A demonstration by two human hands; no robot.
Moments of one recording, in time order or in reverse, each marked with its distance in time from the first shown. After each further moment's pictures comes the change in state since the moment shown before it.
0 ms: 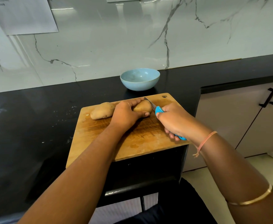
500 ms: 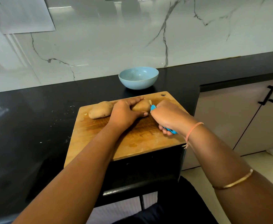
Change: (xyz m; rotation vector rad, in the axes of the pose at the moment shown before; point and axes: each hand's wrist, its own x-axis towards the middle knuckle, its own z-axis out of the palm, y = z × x) left_hand -0.003 -0.002 0.000 -0.010 0.006 0.055; right_hand 0.002 -0.015 0.000 0.048 -0.045 0.118
